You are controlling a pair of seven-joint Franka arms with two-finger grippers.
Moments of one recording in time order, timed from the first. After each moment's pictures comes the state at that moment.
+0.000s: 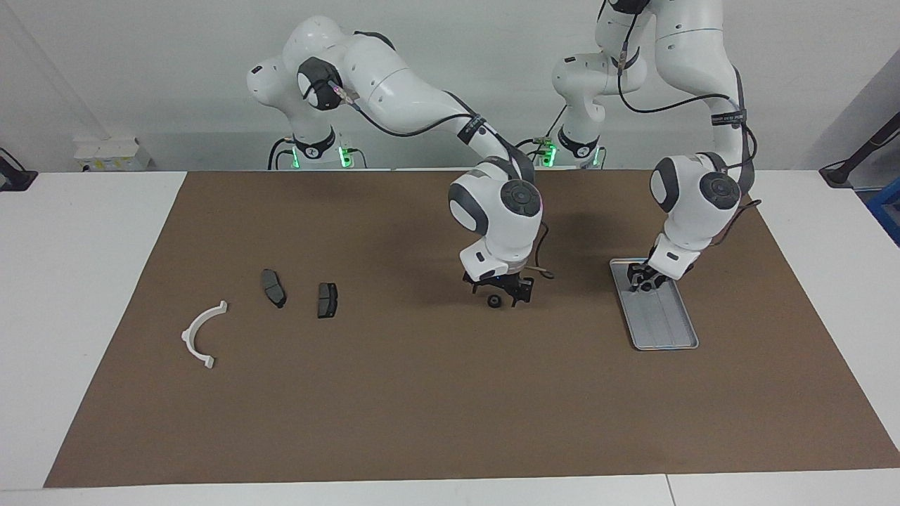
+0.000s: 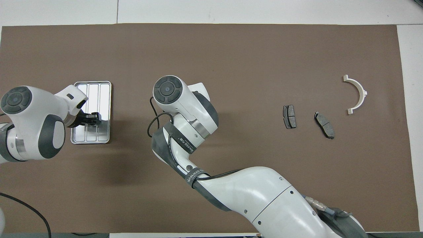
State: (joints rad) left arm 0.01 0.19 -0.02 -2.18 0.04 2.35 -0.06; right arm 0.70 0.86 0.00 -1.11 -0.03 1.95 1.11
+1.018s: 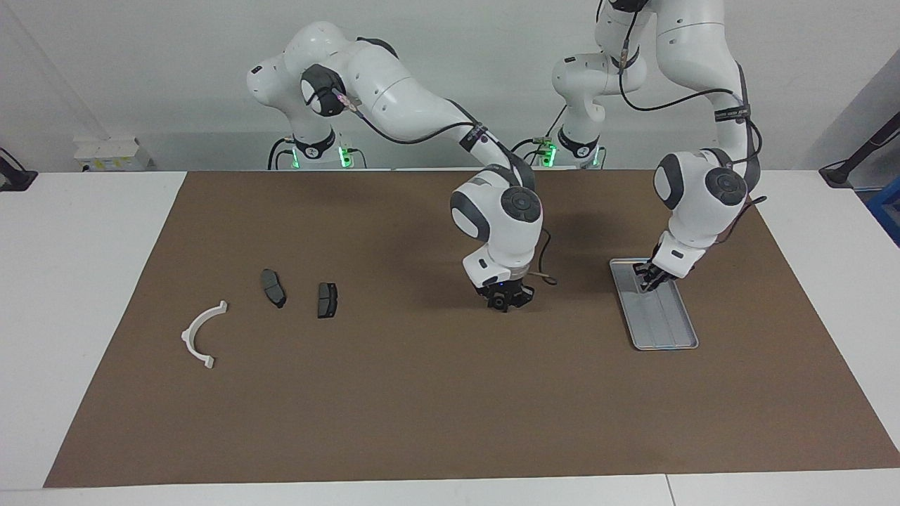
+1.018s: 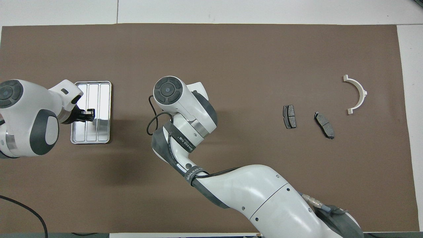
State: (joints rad) left arm 0.02 0.16 -0.02 -2.11 0.04 2.24 -0.06; right arm 0.70 0.88 0.00 -1.09 -0.03 1.99 1.11
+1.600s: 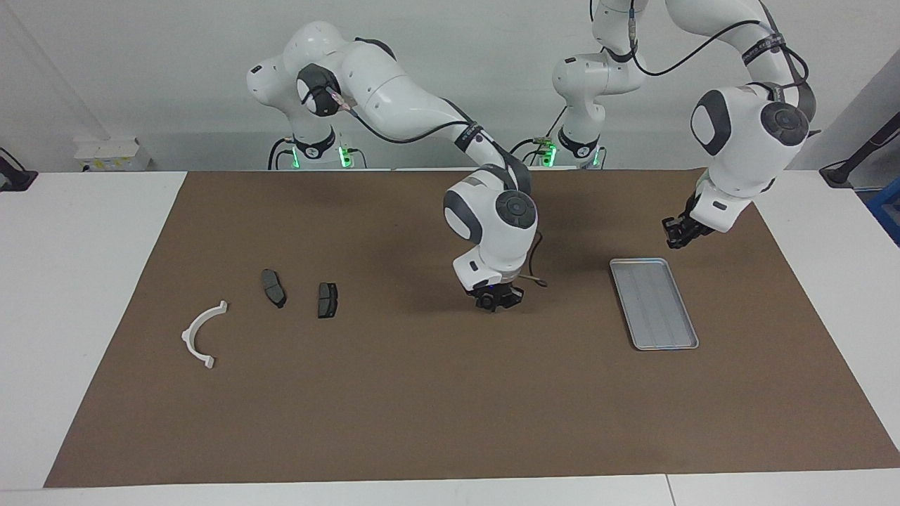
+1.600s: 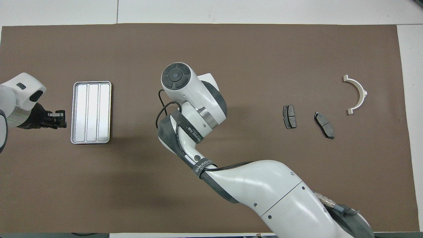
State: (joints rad) left arm 0.05 -0.03 -0.02 -2.01 0.01 1.90 -0.08; right arm 0.62 0.83 -0.01 -1.03 -0.03 1.76 0.97
